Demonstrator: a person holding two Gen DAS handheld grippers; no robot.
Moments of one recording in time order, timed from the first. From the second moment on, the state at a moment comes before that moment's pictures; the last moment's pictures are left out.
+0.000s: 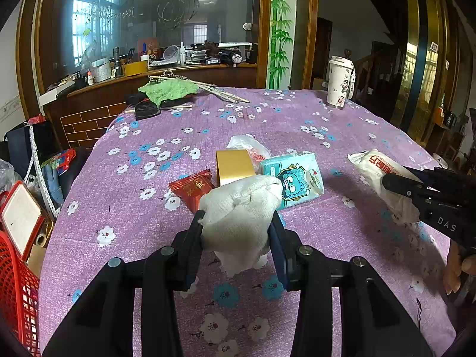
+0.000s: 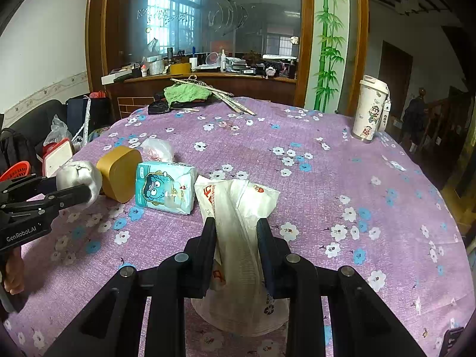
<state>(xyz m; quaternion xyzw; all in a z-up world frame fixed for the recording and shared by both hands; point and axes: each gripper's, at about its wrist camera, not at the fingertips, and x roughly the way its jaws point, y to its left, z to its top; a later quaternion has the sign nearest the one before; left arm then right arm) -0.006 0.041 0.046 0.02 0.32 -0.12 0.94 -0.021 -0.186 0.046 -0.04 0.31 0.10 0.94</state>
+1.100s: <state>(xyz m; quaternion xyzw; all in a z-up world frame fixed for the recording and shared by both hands) -0.005 0.040 0.047 0.02 0.32 -0.12 0.94 -0.022 -0.188 0.051 -0.04 0.31 0.10 0.94</state>
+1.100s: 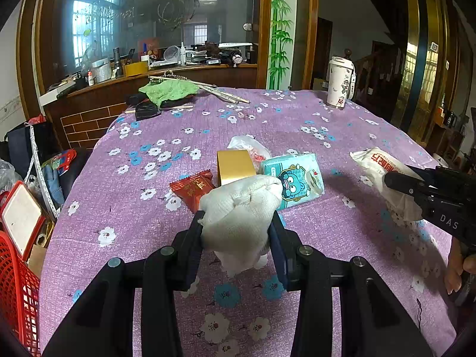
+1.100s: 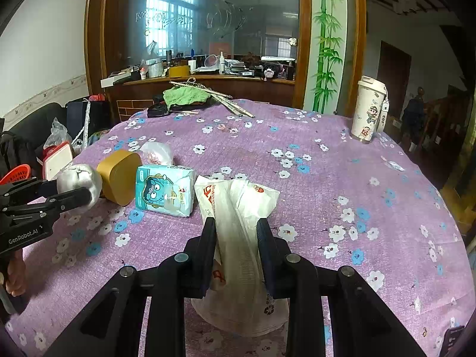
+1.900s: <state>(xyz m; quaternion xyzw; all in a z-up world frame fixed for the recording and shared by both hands) 0.000 0.047 0.046 0.01 0.34 -0.12 0.93 -0.024 -0.194 0.064 0.00 0.31 0.11 0.95</state>
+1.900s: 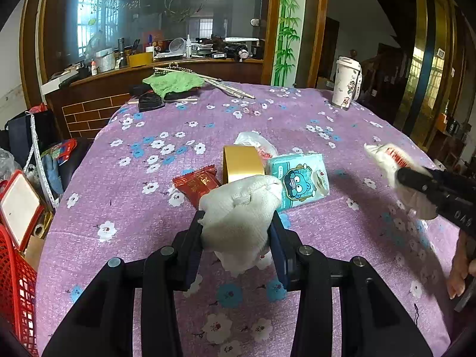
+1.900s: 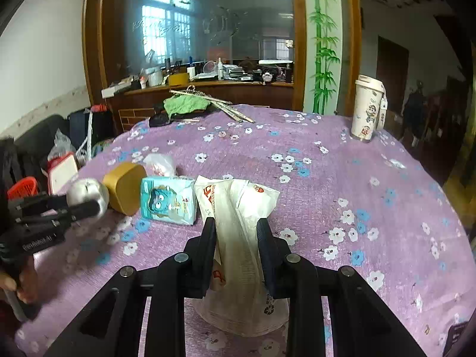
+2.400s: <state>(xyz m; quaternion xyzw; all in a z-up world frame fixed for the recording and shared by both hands) -0.060 0.049 0.075 0.01 0.33 -0.10 0.94 -0.095 -0.164 0.091 0.00 0.29 0.14 0.95</state>
